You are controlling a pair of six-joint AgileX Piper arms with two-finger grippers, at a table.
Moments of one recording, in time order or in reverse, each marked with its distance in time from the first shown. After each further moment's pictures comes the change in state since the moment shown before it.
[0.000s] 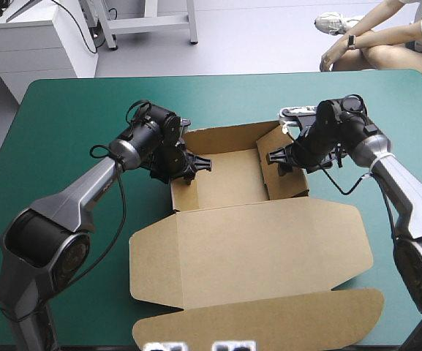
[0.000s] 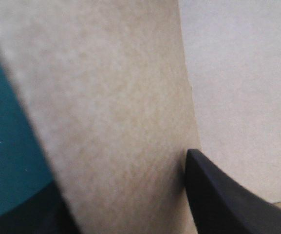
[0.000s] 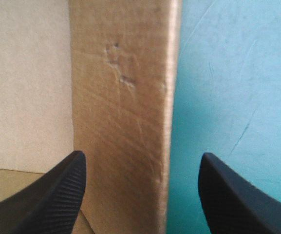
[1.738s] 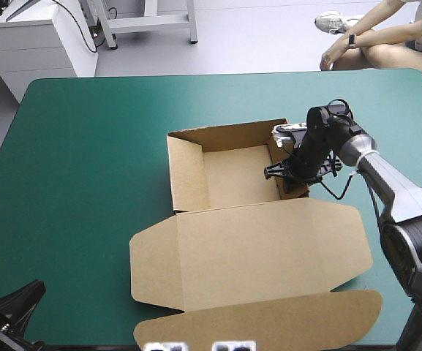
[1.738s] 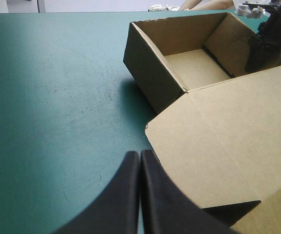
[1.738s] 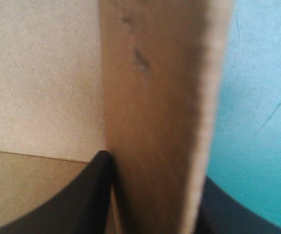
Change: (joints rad) left arm 0.000 -1.874 0.965 0.045 -0.134 0.203; right arm 0.007 0.092 0.021 0.010 0.073 -0.022
